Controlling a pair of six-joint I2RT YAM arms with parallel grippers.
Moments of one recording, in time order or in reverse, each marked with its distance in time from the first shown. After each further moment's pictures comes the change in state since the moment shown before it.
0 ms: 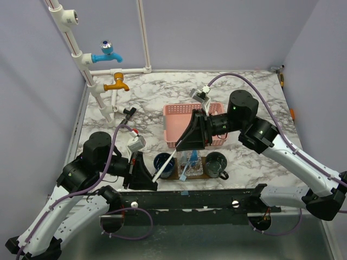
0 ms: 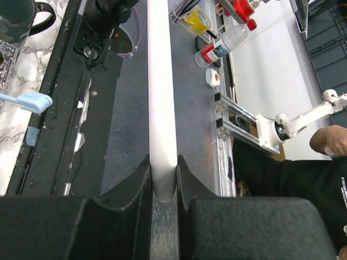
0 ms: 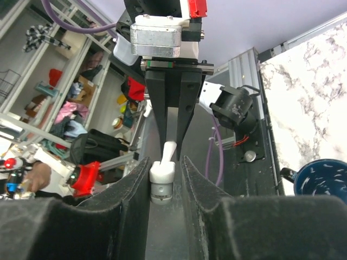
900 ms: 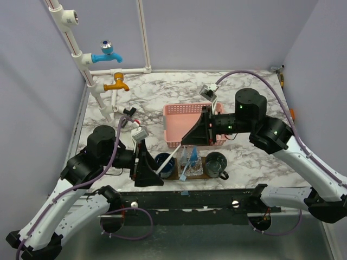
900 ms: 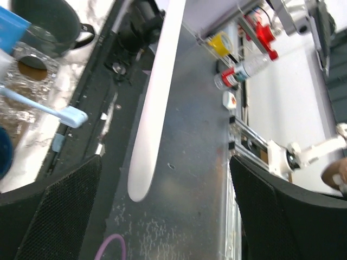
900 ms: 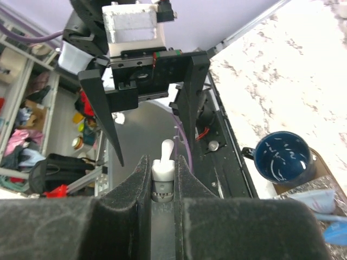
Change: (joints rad) left arm 0.000 0.079 0.032 0.045 -0.111 -0.049; right arm 0.003 -0.029 0.107 -0.275 0.211 -0.106
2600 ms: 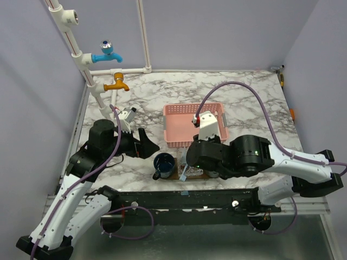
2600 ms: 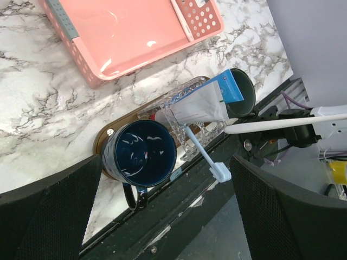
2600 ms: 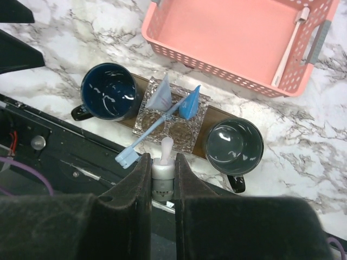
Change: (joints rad) left arm 0.204 0.050 -0.027 -0.024 -0.547 0.009; right arm 0.653 0.256 0.393 -0.924 1.447 0.350
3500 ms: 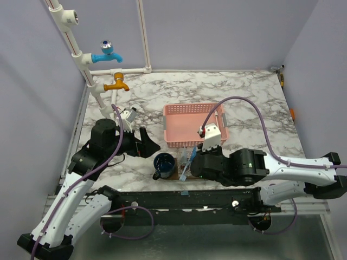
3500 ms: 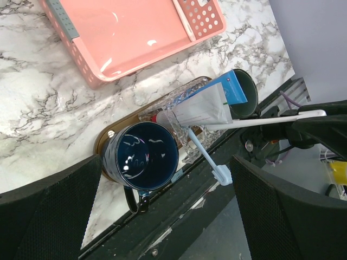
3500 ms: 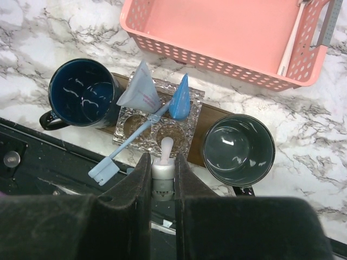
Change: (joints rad) left arm 0.001 0.014 -0.019 0.027 0.004 0.000; right arm 0.000 -0.154 -0.412 0.237 0.057 0.060
